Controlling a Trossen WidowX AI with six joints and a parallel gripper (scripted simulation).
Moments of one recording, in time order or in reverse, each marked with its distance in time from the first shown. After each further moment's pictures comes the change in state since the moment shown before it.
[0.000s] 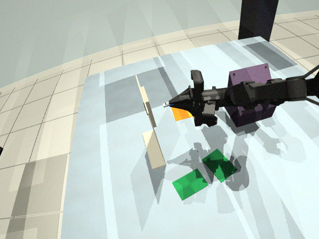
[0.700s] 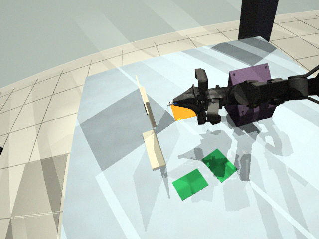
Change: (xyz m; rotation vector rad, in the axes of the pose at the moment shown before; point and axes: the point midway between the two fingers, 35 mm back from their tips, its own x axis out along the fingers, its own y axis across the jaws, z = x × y) arm -0.012 0.000 -0.004 0.000 0.001 0.000
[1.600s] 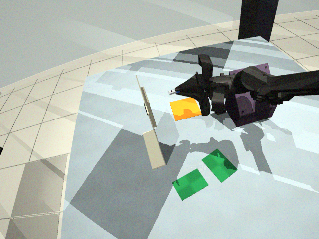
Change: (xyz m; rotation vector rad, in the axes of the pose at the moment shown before) arm -0.011 -0.041 -0.003 -0.001 0.003 0.000
